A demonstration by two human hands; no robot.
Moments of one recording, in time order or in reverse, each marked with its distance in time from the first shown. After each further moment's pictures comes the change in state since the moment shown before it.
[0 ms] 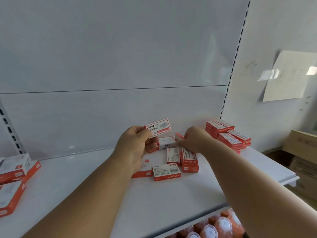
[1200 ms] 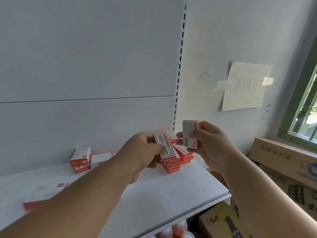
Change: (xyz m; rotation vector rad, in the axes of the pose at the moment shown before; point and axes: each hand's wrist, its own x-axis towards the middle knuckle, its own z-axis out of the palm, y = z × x) left_hand -0.020 -0.023 0.193 0.519 -0.286 0.006; right_hand -0.043 0.179 -0.092 1.349 0.115 -0.224
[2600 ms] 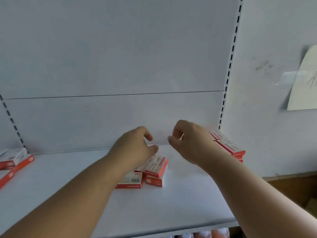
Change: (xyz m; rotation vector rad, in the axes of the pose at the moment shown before) left_hand -0.030 -0.026 -0.092 0.842 0.435 0.020; right_hand 0.026 0.029 0.116 -0.952 -0.171 -0.534
